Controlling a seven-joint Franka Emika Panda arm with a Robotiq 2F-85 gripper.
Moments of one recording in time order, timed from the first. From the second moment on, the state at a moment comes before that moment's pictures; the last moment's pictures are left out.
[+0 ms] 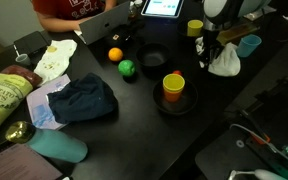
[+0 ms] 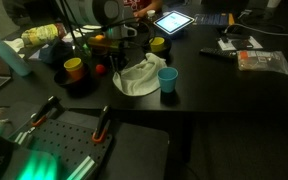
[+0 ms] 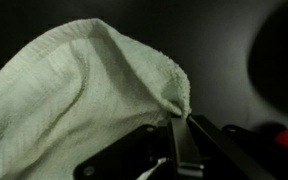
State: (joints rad) arm -0.06 0.56 0.06 -2.29 0.04 2.62 -0.02
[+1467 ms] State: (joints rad) arm -0.15 0.41 0.23 -2.35 0.37 2.27 -0.47
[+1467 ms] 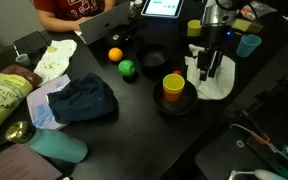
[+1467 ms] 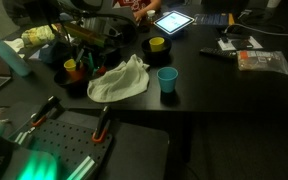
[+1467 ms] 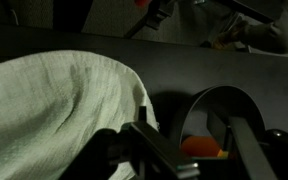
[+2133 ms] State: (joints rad) arm -0.01 0.37 0.21 -2.29 0.19 2.27 -0.36
